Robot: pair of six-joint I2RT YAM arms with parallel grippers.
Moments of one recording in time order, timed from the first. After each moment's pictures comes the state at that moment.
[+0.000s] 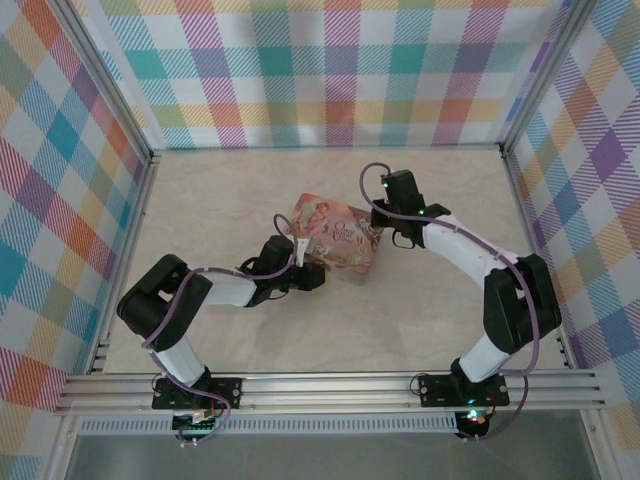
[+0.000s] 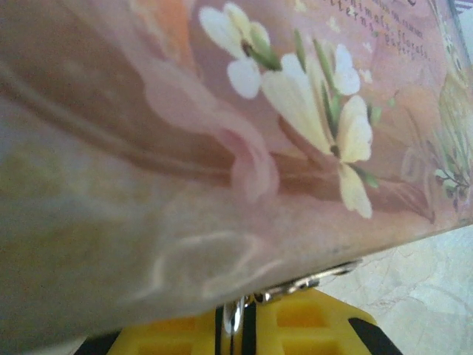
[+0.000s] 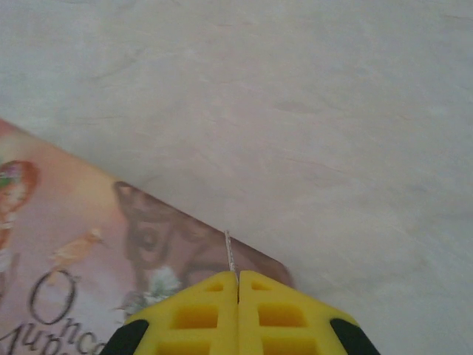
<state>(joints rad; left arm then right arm) -0.62 1.69 0.64 0.37 0.39 -0.55 0.44 1.60 1.14 -0.34 0.15 0.34</state>
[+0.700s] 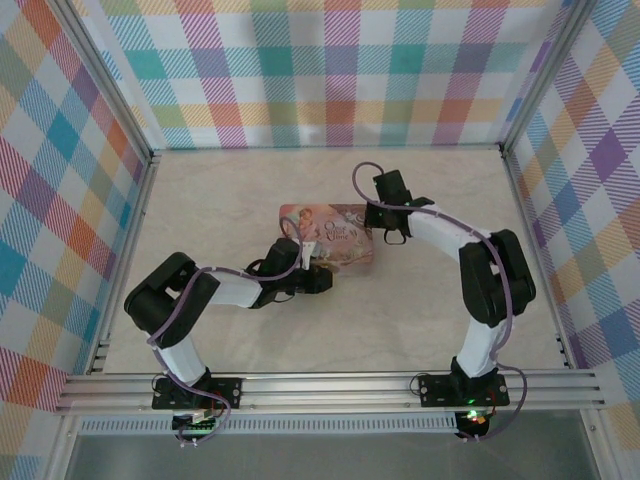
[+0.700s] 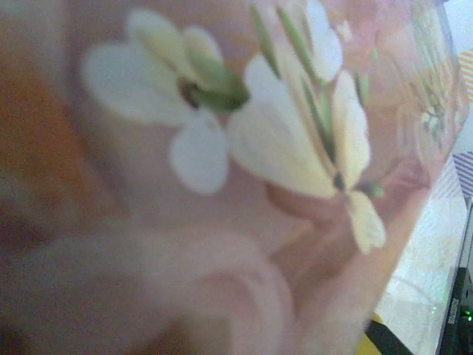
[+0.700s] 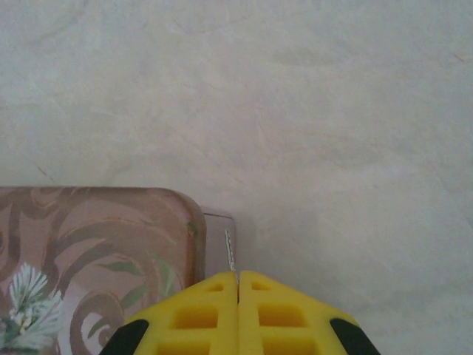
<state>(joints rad) -0.67 1.73 0.66 0.42 0.43 -0.65 0.44 1.82 1.25 -0.33 0.08 0.41</state>
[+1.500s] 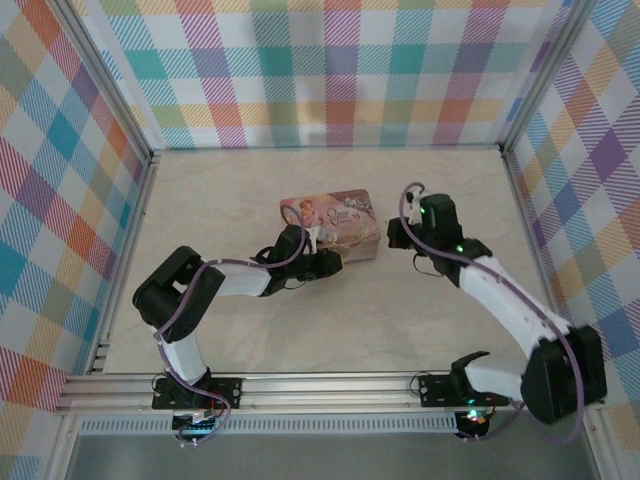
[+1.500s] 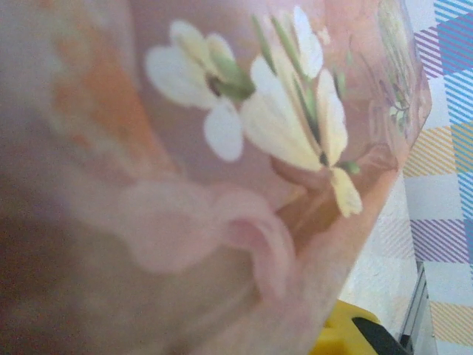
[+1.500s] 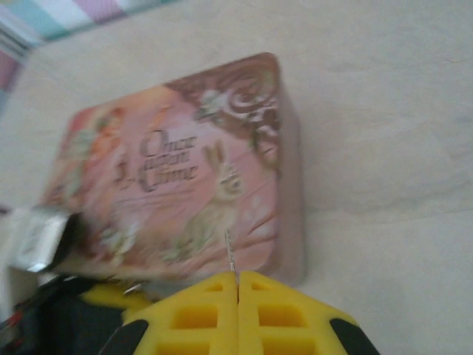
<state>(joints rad) -0.68 1.78 0.81 0.38 0.39 -0.84 0.39 1.15 0.81 -0.27 -0.16 0.44</state>
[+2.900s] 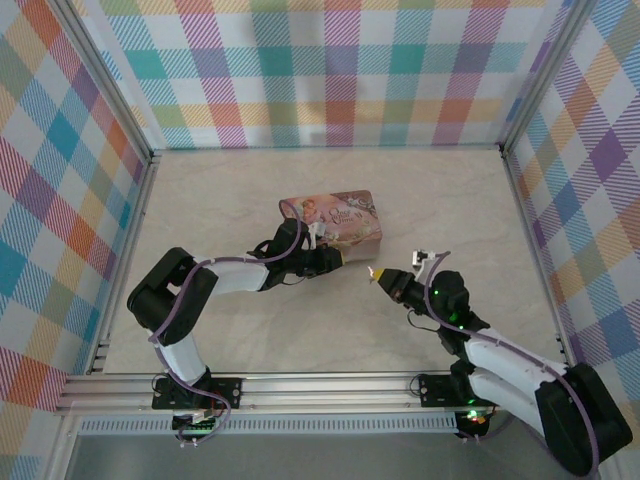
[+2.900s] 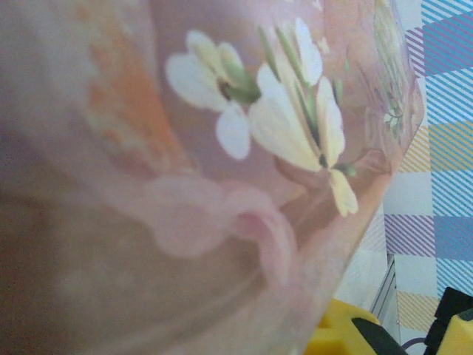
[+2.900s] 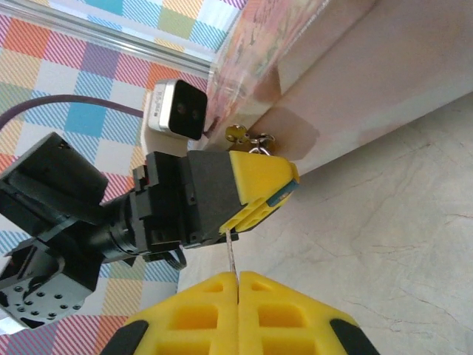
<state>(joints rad) -0.66 1.75 0.85 0.28 0.45 -0.88 0.49 0.93 0.12 0.58 -0.39 1.12</state>
